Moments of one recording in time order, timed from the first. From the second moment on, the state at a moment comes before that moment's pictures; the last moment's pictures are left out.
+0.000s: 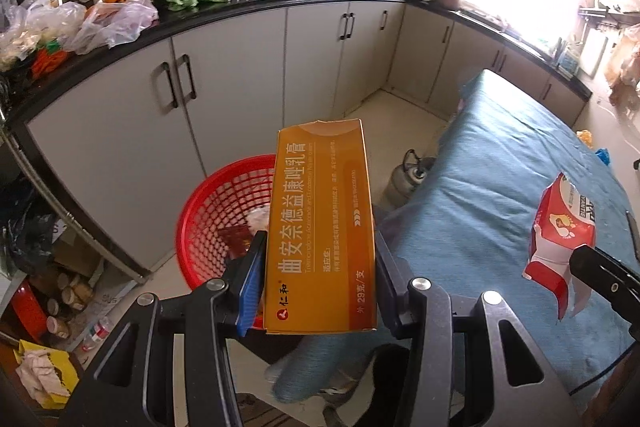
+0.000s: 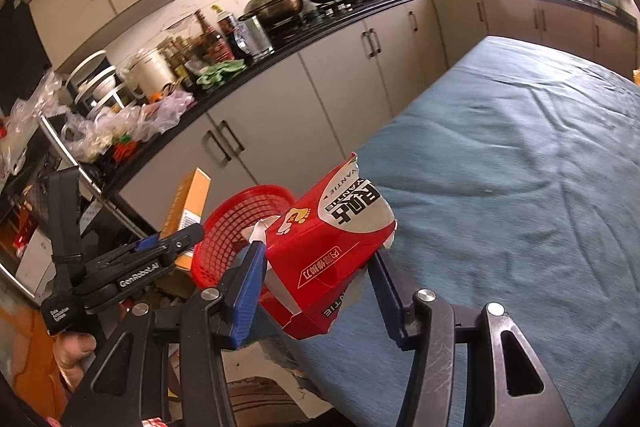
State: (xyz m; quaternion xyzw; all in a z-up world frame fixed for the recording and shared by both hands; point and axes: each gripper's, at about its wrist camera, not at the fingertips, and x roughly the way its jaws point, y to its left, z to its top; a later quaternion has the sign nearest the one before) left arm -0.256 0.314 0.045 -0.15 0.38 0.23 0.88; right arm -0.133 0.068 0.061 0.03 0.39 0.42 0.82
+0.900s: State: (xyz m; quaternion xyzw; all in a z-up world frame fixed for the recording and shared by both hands) left arm -0.255 0.355 0.014 -0.14 0.40 0.28 0.86; right arm -0.128 0.140 0.048 0.01 0.41 0.46 0.79
